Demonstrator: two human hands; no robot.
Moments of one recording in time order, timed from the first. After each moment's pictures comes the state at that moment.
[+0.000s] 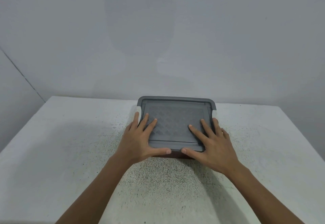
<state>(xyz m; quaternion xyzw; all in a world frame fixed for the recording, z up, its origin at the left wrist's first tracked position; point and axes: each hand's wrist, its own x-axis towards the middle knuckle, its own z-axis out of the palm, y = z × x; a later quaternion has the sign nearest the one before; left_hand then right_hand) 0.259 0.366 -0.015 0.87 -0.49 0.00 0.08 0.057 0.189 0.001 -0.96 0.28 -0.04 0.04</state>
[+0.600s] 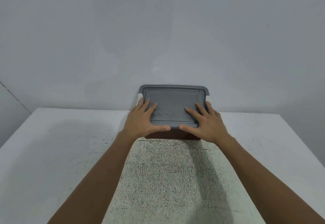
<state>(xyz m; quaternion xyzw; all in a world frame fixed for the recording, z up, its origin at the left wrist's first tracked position) 0.347 0.261 0.000 0.88 -0.46 -0.04 0.11 0.151 0.085 0.006 -0.96 0.28 -0.06 0.02</state>
